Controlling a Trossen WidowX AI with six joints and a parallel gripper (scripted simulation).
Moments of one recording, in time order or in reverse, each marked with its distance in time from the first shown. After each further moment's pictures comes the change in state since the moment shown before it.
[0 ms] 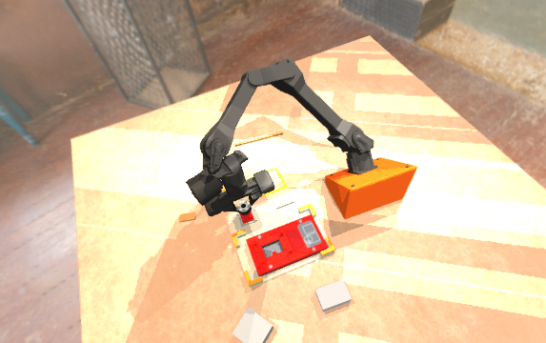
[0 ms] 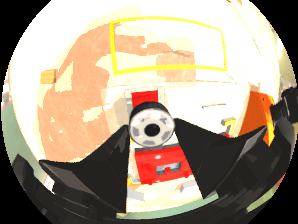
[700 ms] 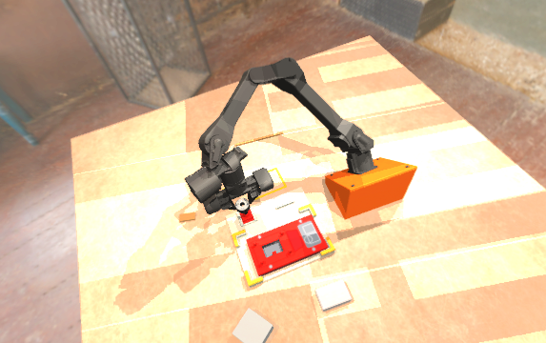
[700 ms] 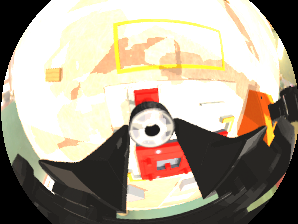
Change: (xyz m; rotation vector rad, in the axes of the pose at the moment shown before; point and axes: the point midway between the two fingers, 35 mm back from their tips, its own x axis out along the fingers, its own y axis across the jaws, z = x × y) arm -0.011 0.001 -0.001 -0.003 0.002 0.010
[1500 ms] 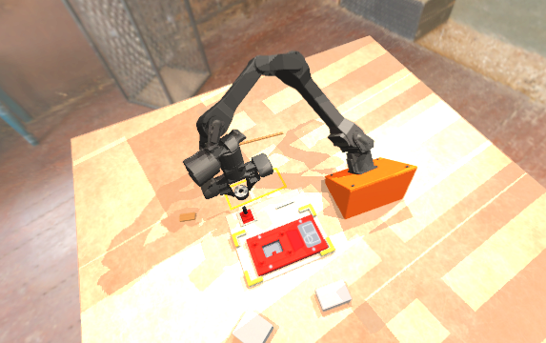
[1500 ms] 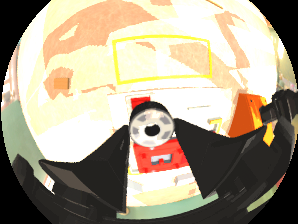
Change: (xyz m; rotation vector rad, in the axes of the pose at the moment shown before) arm -0.033 -0.010 0.021 0.005 0.007 0.005
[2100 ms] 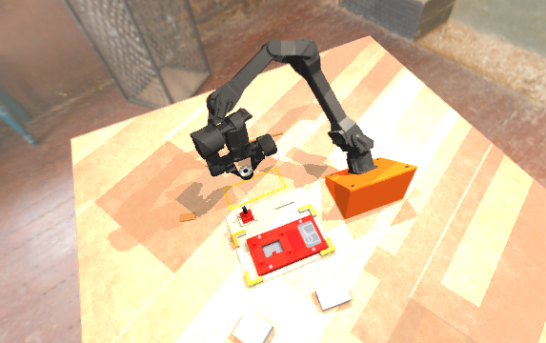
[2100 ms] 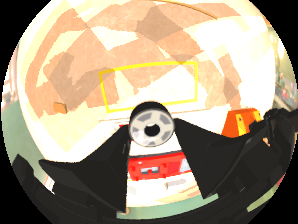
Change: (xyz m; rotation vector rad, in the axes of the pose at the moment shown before) arm -0.006 -0.034 0.053 0.004 0.001 0.001
